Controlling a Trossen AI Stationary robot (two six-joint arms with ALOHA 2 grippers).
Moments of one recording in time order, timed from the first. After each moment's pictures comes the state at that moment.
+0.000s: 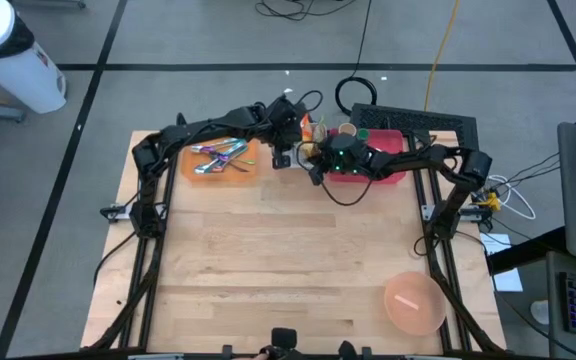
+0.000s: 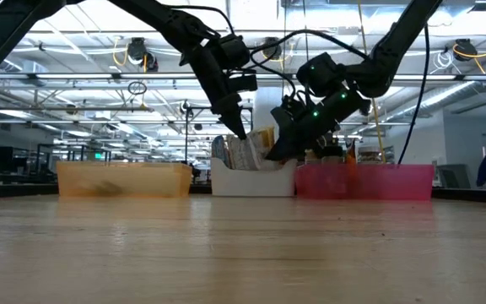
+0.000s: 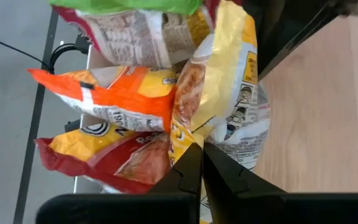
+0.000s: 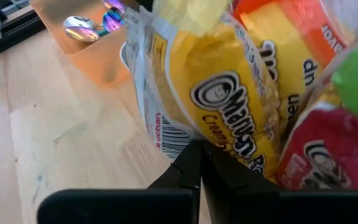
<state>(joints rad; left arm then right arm) 0.51 1.99 1.68 -0.64 0.06 0.51 -0.51 1.73 0.83 0.37 -0.02 0.23</state>
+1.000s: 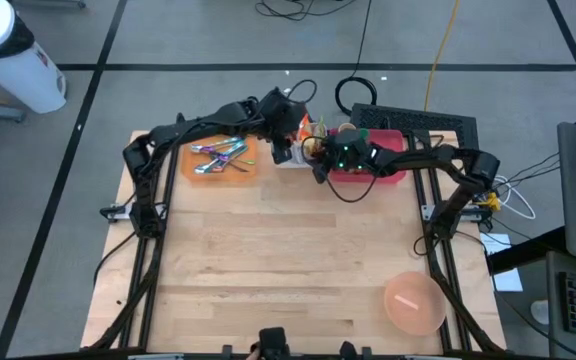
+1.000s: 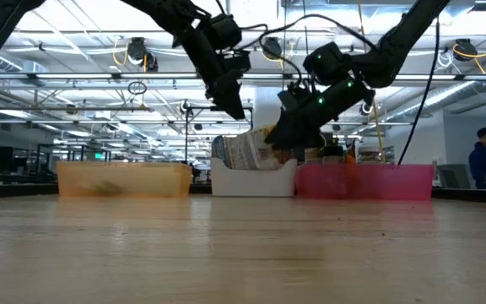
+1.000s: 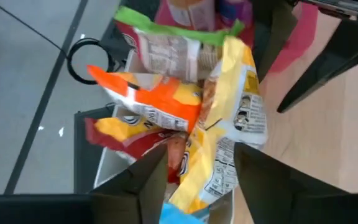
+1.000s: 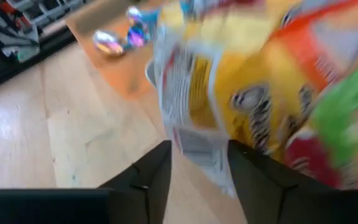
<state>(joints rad) 0.52 1.91 1.69 -0.66 0.02 0.35 -0.53 1.67 0.83 0.35 -0.14 0.24</state>
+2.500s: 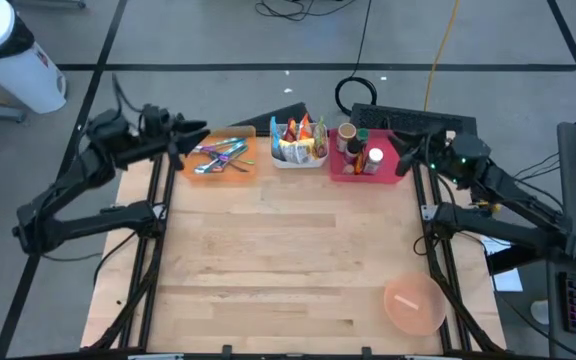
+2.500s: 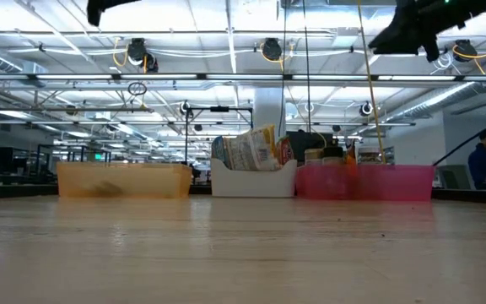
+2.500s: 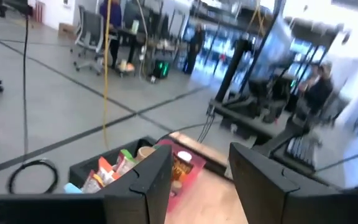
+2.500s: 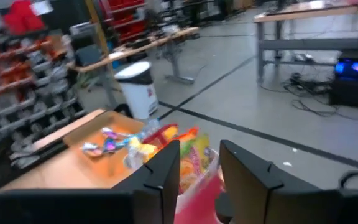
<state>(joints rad) 0.61 0.72 0.99 -0.28 0.23 -0.29 -0.54 0.55 0.75 -0.34 0.19 0.22</state>
